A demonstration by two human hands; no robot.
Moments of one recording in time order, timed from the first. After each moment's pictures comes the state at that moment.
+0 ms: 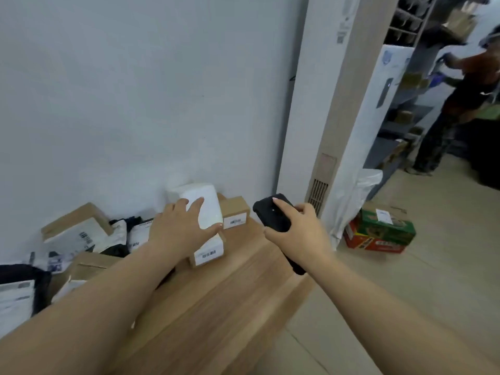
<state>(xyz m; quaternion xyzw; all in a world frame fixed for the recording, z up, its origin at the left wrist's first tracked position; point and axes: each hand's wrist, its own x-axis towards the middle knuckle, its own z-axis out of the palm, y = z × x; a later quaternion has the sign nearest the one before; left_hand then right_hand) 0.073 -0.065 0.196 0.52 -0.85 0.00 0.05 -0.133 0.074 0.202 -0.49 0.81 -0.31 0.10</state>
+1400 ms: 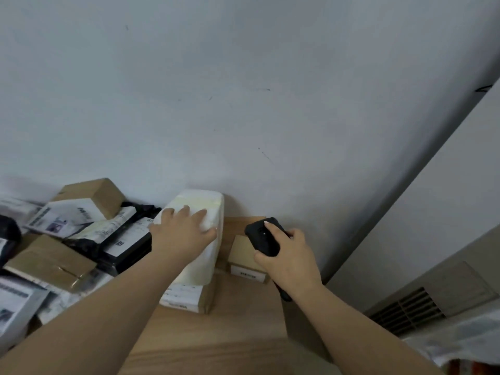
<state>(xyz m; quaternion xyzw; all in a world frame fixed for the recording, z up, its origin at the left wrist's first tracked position) -0.079 -0.248 0.147 0.80 -0.60 -0.07 0.01 -0.306 -0.250 0.123 -0.71 0.63 -0.17 0.26</state>
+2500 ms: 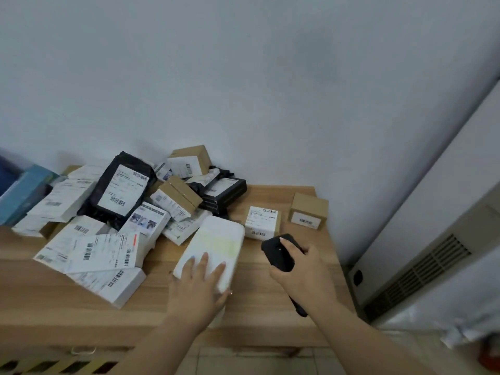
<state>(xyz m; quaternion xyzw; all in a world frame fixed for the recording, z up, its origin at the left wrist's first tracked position) 0.012 0.093 0.075 0.77 -0.62 -0.10 -0.11 -0.206 0.018 0.114 -0.72 0.62 -0.14 0.26</state>
